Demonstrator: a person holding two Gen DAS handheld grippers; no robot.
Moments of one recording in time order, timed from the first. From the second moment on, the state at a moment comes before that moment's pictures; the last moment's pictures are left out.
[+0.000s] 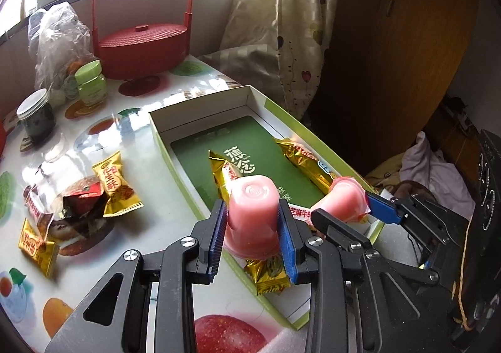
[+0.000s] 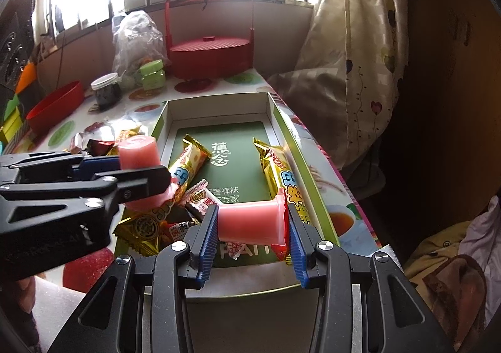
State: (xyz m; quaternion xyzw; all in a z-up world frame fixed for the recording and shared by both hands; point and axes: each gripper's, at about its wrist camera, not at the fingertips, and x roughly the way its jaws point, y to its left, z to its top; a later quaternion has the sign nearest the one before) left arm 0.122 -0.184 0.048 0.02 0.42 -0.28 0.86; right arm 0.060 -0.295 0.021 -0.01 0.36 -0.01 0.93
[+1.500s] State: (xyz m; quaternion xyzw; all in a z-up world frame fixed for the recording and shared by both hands) left arm 0.116 -0.167 0.059 0.00 0.42 -0.28 0.87; right arm 0.049 -0.291 0.025 0.02 0.36 0.00 0.93
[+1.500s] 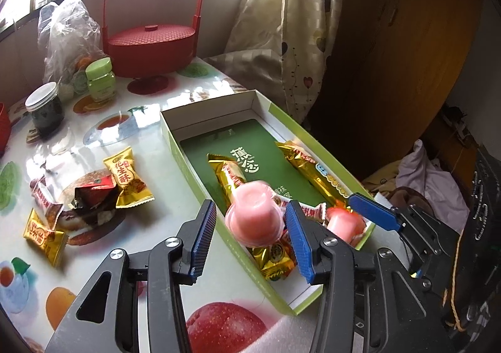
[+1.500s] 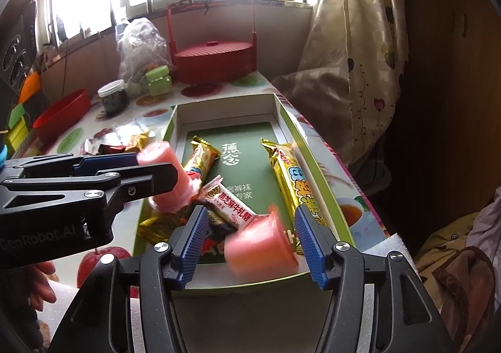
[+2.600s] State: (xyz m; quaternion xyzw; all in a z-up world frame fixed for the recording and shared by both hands) left arm 0.090 -0.108 0.076 0.00 0.38 -0.23 0.90; right arm 0.040 -0.261 0.043 0.01 0.34 0.00 0.94
